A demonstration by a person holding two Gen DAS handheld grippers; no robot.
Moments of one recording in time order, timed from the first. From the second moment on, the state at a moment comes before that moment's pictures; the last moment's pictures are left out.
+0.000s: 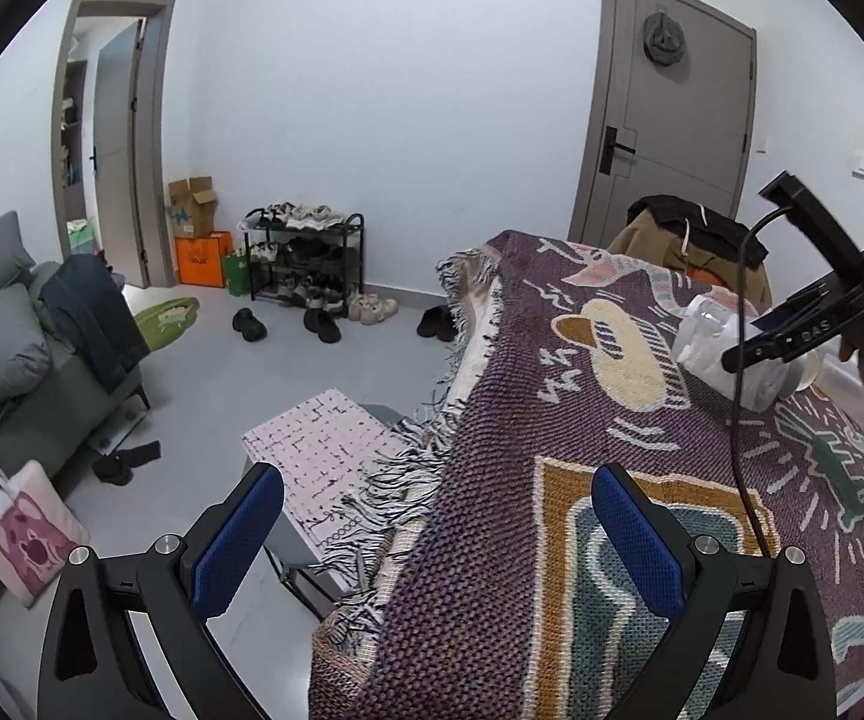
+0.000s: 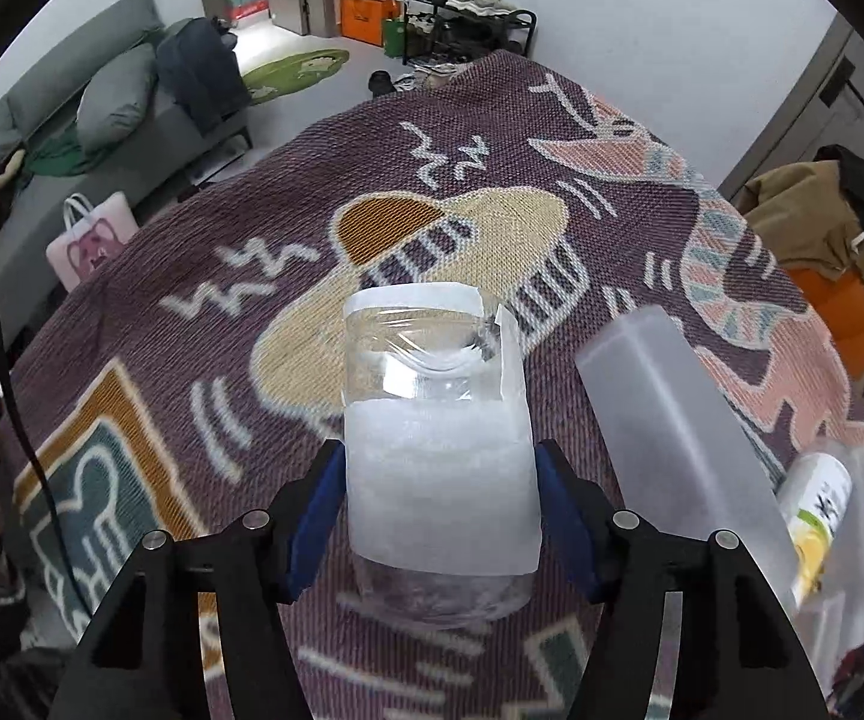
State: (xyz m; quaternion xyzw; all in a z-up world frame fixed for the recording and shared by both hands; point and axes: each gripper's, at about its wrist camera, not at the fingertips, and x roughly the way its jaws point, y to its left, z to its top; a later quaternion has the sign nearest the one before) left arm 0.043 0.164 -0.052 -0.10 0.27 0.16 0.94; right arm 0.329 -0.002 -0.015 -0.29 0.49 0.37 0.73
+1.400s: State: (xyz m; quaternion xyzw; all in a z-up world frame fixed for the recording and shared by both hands) left arm 0.056 0.040 -0.025 0.01 0.27 0.02 0.96; right arm 0.189 -0.170 -0.023 -0.41 0.45 0.43 0.67
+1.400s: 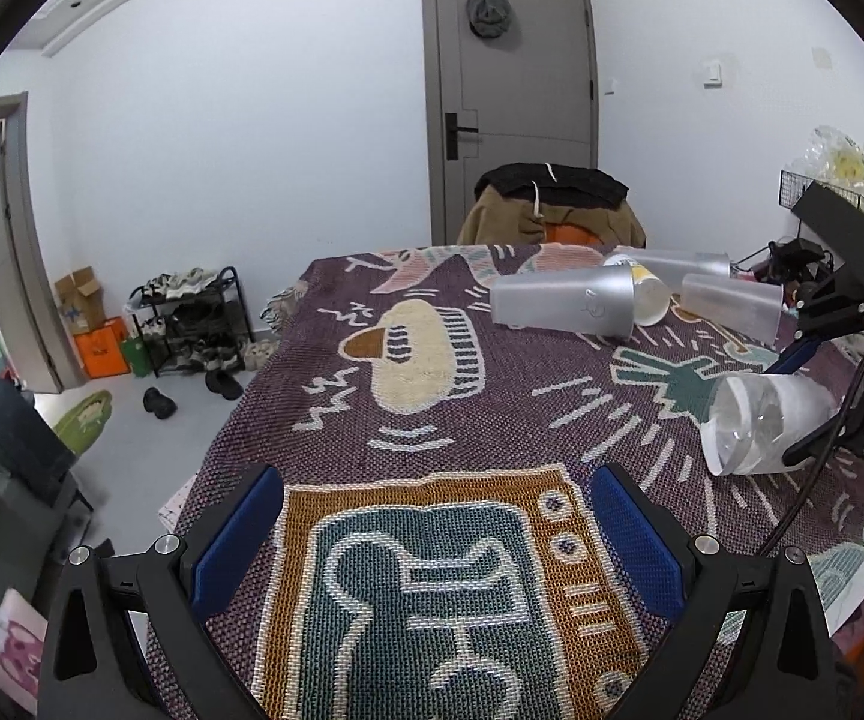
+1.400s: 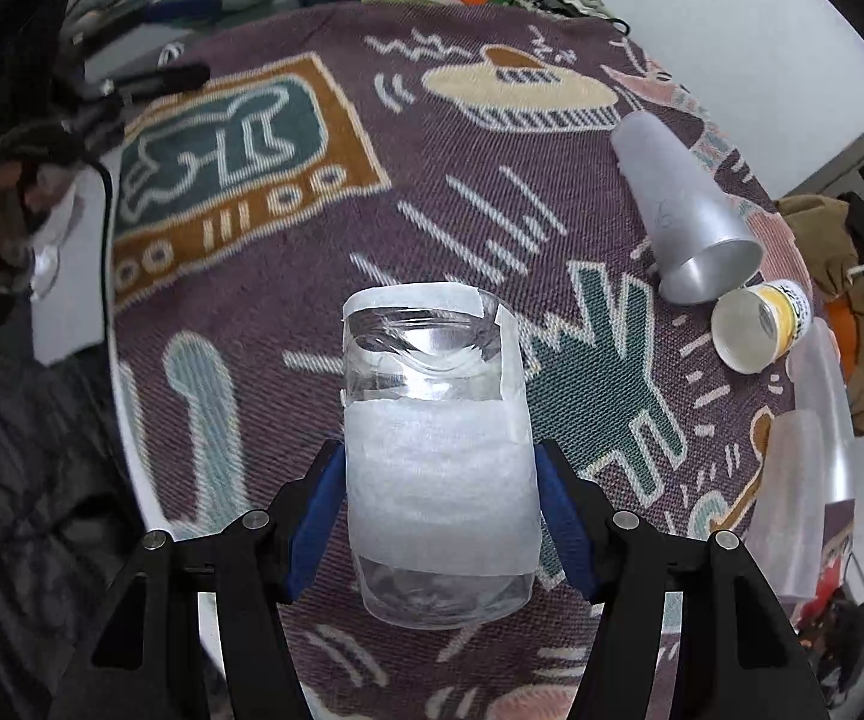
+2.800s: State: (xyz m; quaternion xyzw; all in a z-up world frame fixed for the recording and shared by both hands) left arm 0.121 -0.044 0.027 0.17 0.26 -0.19 0.93; right arm 0.166 -0.283 0.042 -0.11 0.48 0.22 0.84
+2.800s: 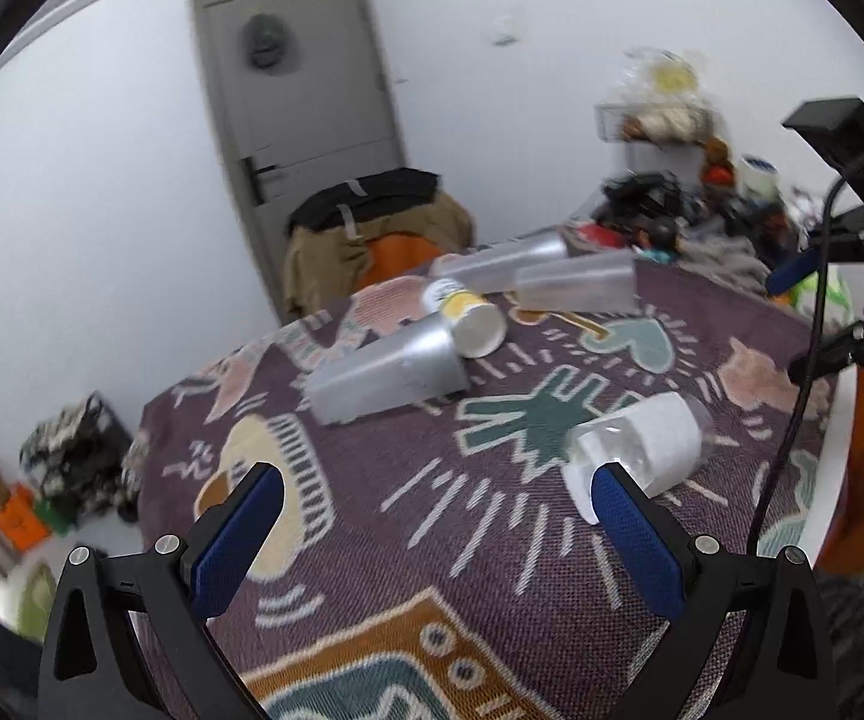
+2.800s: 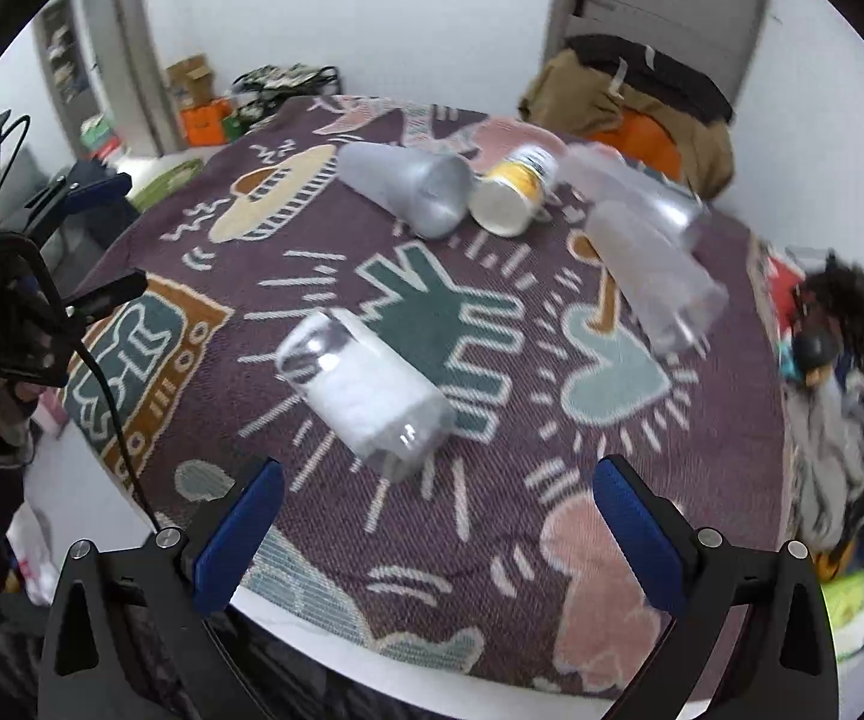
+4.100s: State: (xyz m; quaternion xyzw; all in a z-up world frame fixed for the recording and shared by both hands) left arm 0.153 -0.236 -0.036 0.47 0.39 -0.39 0.69; right arm 0.099 -0.387 -0.041 0.12 0.39 0.17 0.90
